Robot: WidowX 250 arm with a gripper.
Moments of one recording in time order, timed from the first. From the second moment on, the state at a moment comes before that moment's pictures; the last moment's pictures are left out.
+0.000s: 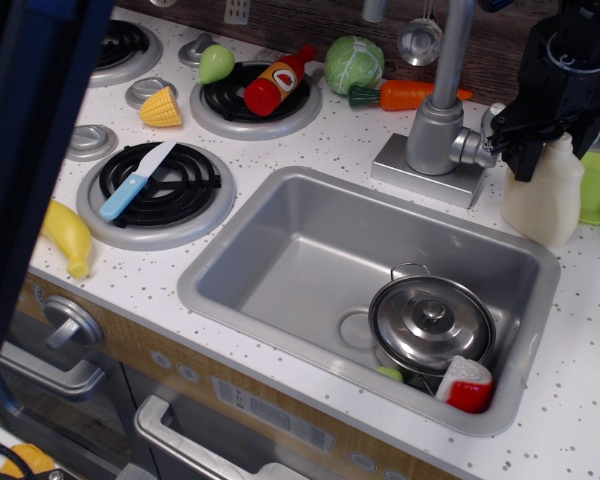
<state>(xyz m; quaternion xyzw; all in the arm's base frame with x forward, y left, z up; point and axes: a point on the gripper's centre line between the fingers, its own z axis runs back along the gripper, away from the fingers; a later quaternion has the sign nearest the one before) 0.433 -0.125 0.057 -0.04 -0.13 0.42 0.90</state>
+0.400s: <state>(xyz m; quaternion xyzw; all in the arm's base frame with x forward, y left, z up) 0.403 -0.105 0.072 0.03 -0.07 0.42 0.91</state>
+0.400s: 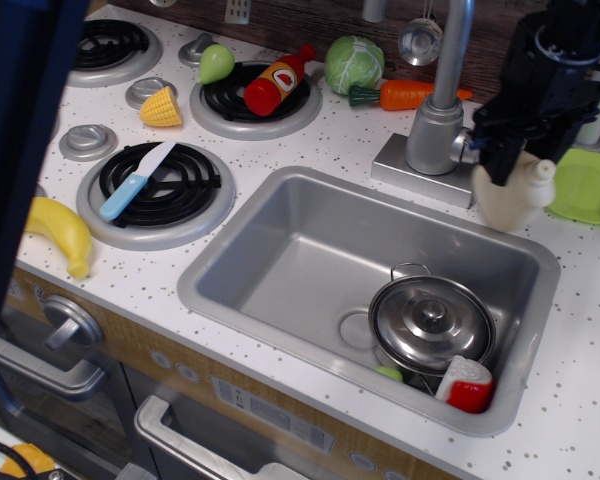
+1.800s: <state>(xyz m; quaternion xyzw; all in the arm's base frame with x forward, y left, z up) 0.310 0.007 -0.005 0.02 0.06 0.33 0.94</state>
